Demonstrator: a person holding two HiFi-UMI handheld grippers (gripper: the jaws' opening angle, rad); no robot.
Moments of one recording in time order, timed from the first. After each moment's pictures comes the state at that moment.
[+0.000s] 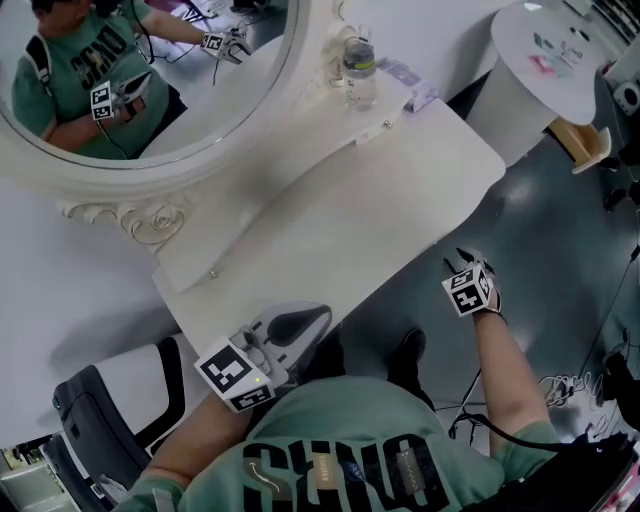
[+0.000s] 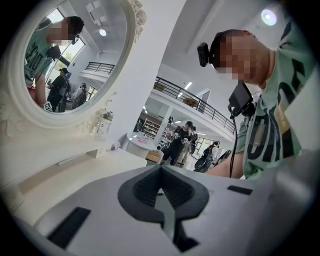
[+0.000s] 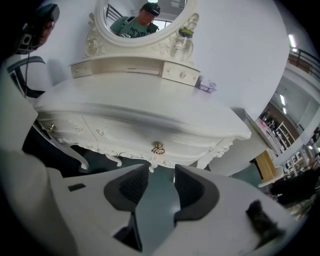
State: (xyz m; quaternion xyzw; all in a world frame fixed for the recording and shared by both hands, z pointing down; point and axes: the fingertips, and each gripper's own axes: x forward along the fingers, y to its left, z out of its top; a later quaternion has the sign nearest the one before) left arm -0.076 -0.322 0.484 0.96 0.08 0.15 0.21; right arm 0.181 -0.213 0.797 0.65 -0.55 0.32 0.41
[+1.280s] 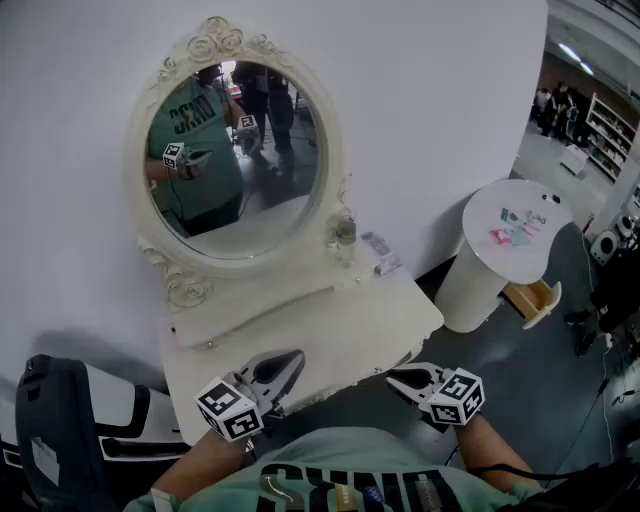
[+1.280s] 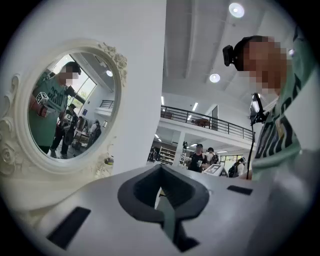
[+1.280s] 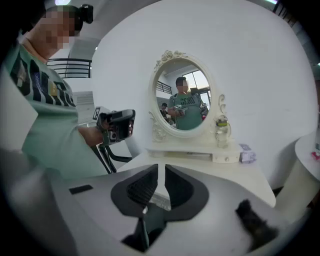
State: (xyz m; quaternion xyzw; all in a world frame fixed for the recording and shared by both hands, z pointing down) left arm -0.035 -0.292 0.334 0.99 -0.05 -0.01 0.16; right arm 0.094 -0.194 0.450 0.48 -0.84 0.21 0.13
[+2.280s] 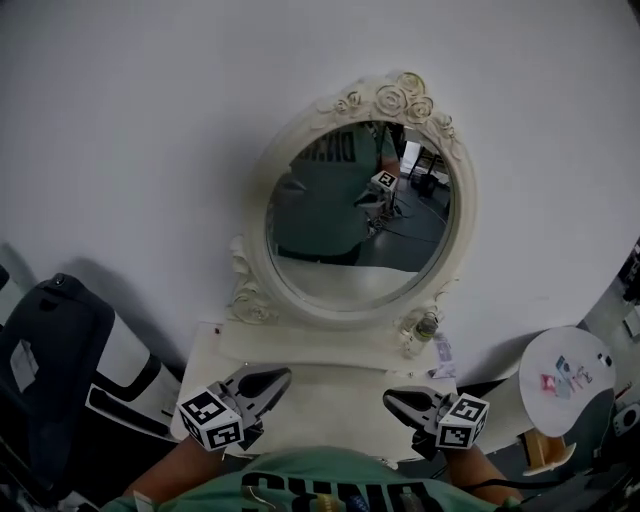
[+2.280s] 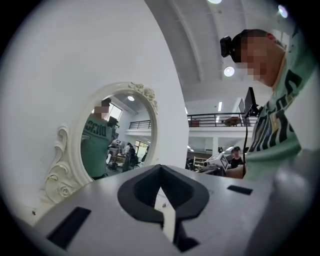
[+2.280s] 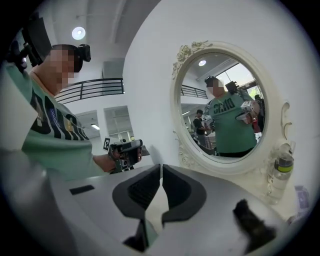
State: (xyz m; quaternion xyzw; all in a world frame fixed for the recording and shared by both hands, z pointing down) left arm -0.137 -0.402 0.298 0.95 -0.27 -0.06 0.11; right arm 0.040 -0.375 0.346 0.27 -0.95 0.17 0.06
